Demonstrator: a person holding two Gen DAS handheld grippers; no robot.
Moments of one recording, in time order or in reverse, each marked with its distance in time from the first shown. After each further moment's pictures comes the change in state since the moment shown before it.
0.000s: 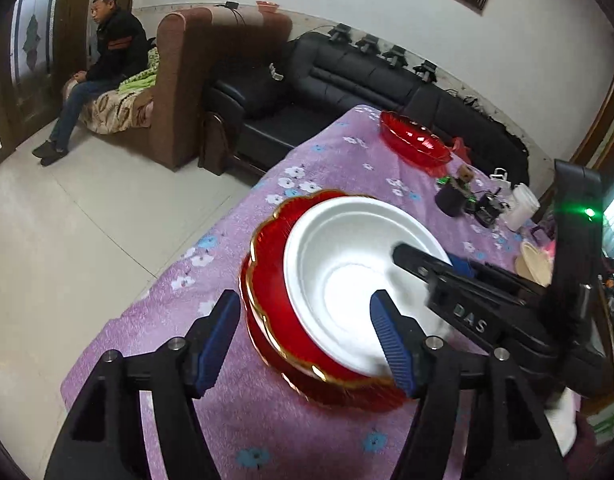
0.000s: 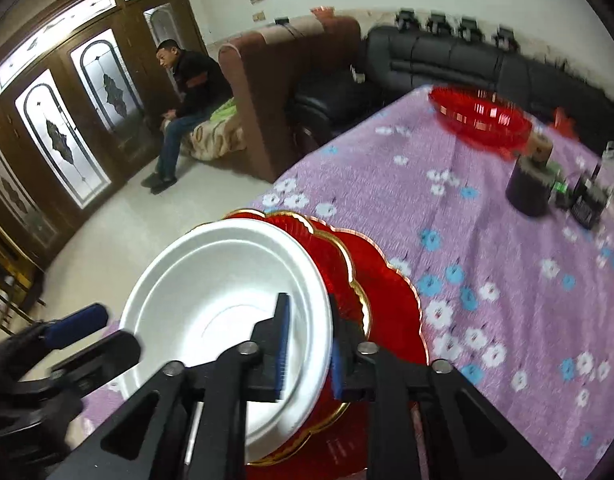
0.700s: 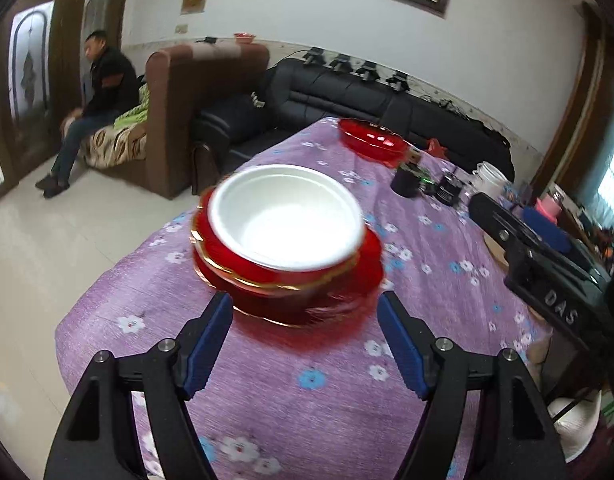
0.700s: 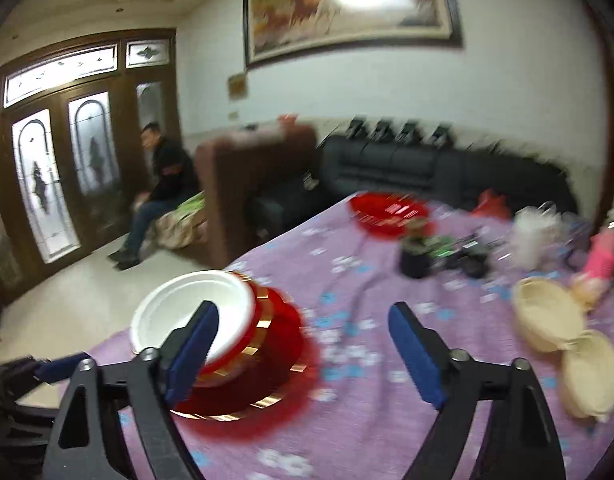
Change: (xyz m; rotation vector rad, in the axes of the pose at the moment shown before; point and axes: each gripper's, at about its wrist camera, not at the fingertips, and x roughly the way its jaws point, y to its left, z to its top) left arm -0.050 -0.077 -0.075 0.114 -0.118 0.024; right arm -0.163 -0.029 -0.076 -0.037 -0.423 -0.256
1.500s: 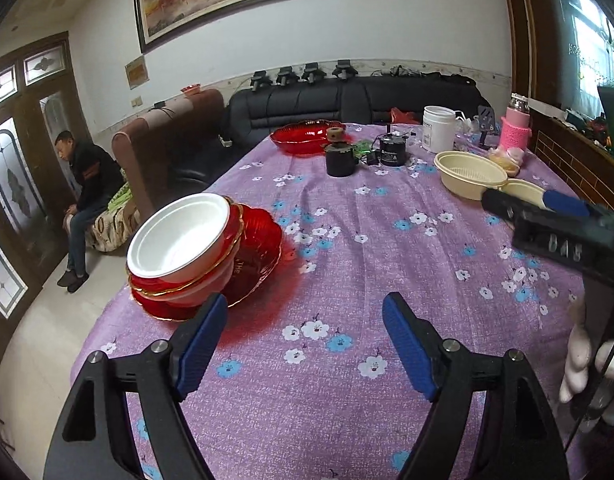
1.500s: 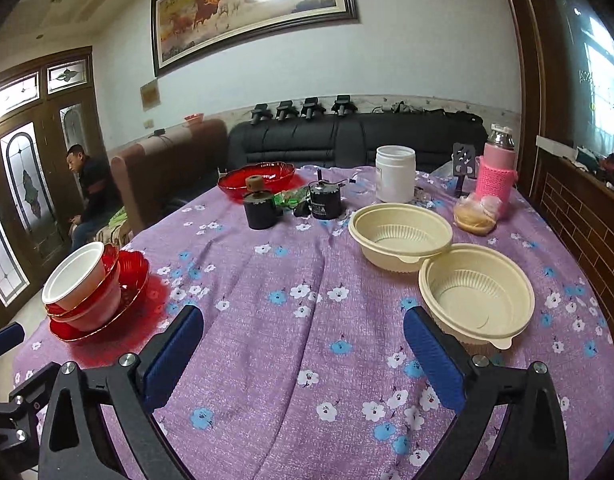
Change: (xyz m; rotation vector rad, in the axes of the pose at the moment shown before) left arm -0.008 -0.135 -0.041 0.333 -0.061 0.111; right arm -0.054 -0.147 -0.052 0.208 0.121 -0.150
